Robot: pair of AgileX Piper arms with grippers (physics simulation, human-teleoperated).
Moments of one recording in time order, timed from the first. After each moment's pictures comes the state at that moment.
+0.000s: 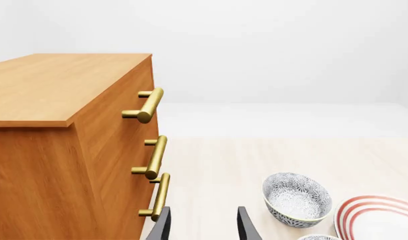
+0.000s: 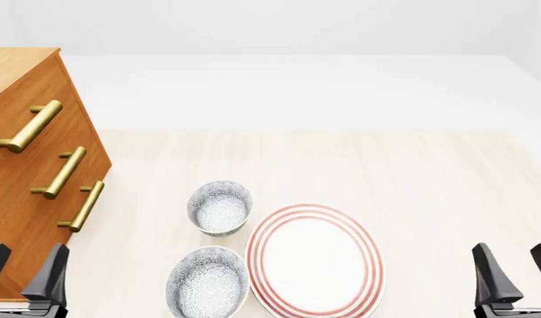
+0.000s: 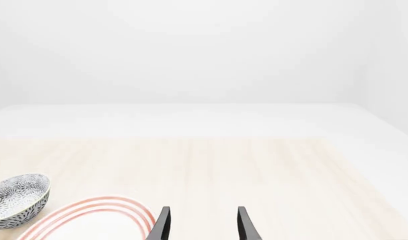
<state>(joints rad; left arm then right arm) 0.00 0.00 0.00 0.00 0.00 0.00 0.00 0.00 0.00 0.00</state>
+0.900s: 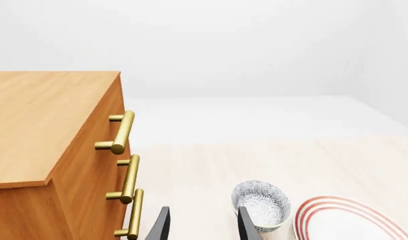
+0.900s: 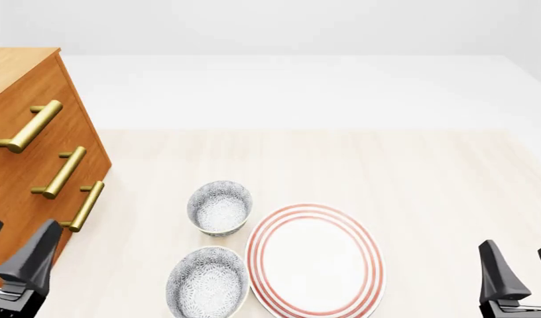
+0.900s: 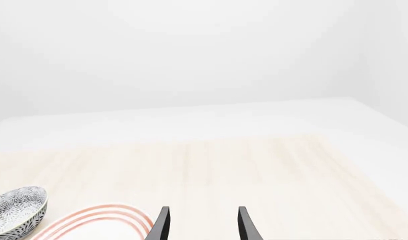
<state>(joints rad) -0.13 0.11 -0.27 0.19 -0.03 -0.04 0.00 -0.01 0.00 0.05</state>
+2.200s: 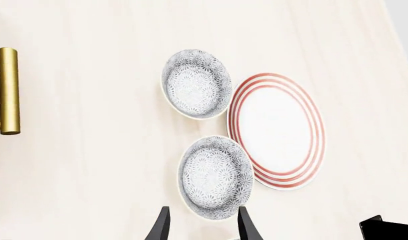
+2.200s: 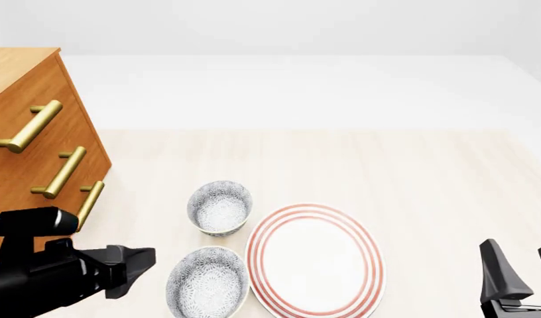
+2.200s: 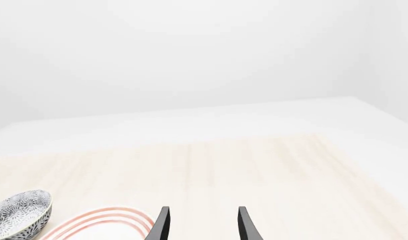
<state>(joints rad) -0.53 0.67 -0.56 0.69 -0.47 -0.03 0.00 -0.02 0.00 0.07</state>
